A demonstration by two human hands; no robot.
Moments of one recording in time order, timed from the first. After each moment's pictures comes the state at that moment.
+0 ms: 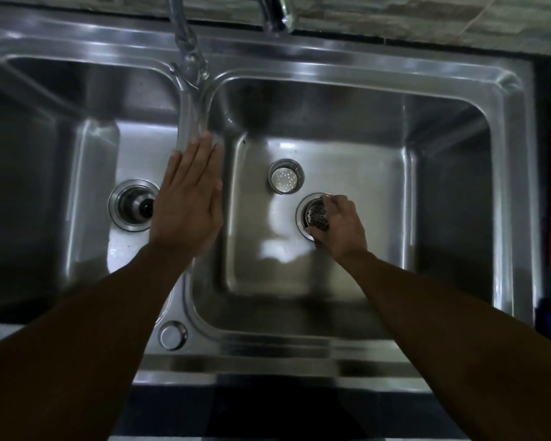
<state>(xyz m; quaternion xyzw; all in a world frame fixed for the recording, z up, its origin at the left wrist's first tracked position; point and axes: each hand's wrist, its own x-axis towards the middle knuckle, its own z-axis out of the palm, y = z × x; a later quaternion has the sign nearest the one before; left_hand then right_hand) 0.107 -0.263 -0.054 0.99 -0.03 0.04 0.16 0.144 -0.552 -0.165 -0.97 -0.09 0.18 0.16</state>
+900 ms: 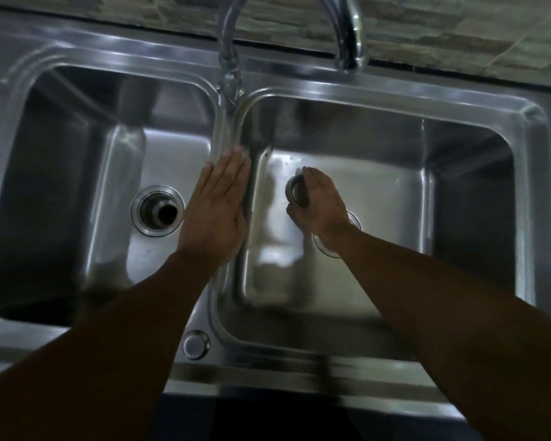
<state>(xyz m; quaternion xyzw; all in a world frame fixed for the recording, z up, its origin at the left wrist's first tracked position) 0.104 -0.256 -0.052 0.98 -0.04 0.03 0.21 0.200 -0.460 -0.146 -0.95 -0.13 0.16 0.24</state>
